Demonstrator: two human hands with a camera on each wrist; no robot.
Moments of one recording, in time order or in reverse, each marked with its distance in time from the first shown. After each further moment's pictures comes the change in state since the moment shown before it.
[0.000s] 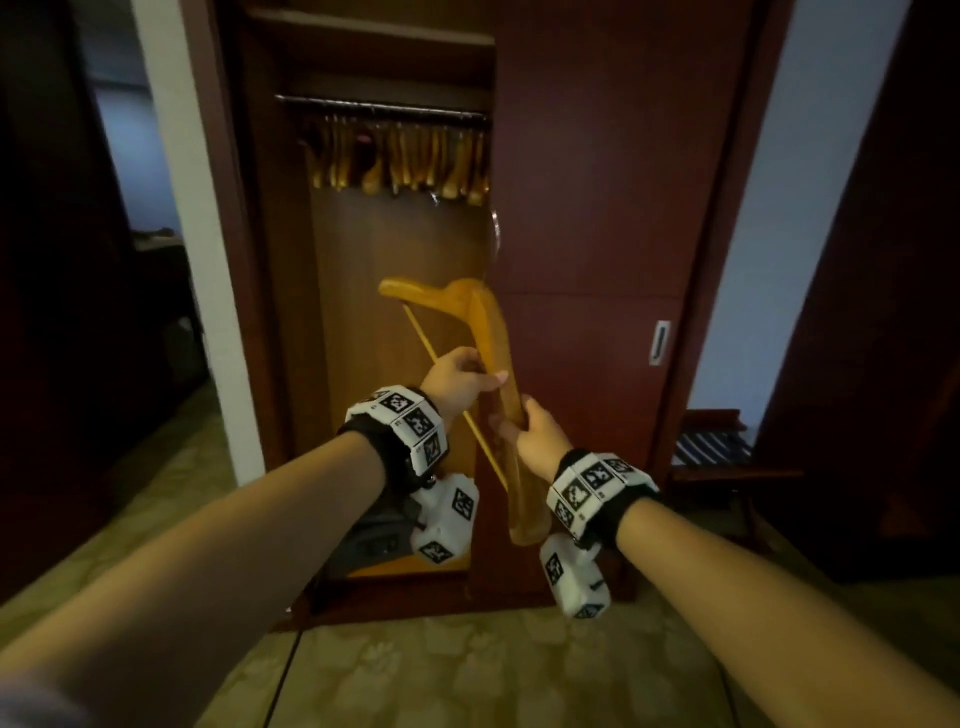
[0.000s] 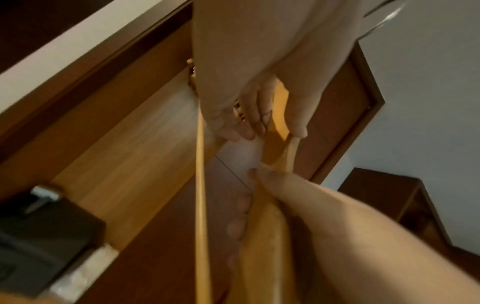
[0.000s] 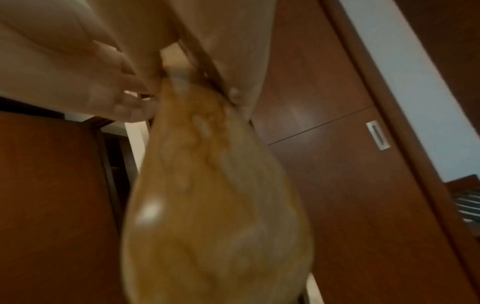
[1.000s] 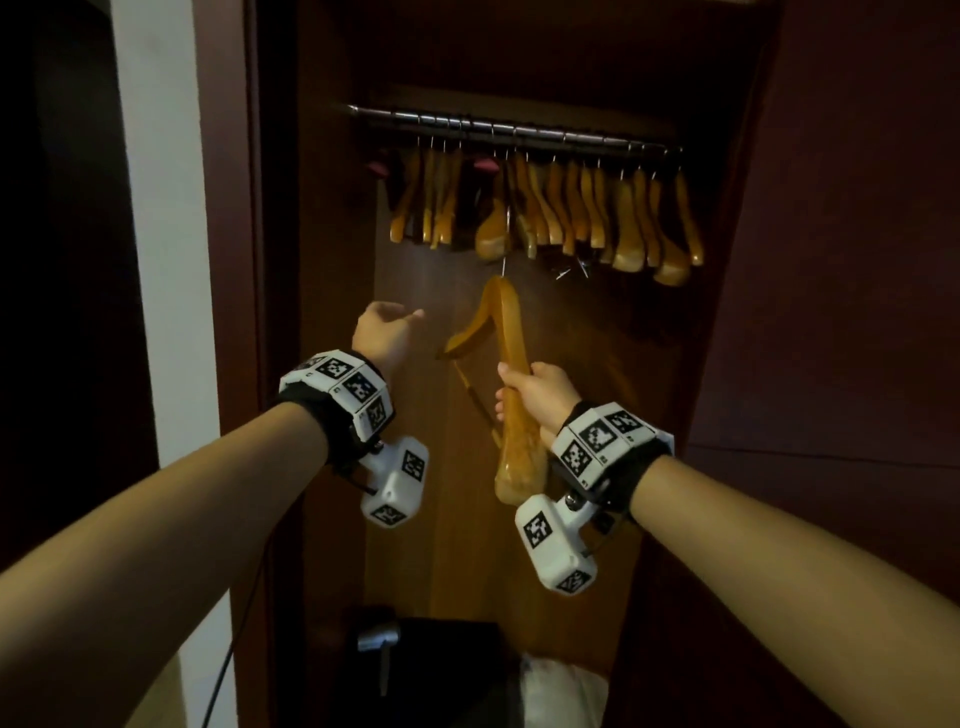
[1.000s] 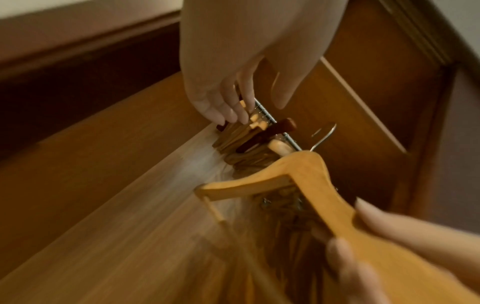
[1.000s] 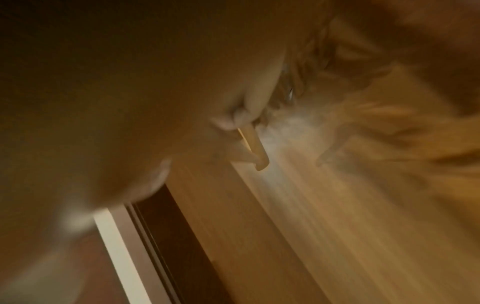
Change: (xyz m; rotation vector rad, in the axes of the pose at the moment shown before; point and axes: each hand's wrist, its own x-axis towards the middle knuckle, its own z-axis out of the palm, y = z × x) left_hand 0.512 -0.076 -0.336 0.002 0.598 0.091; right_hand 0.555 -0.135 0.168 0.362 0.016 -0.031
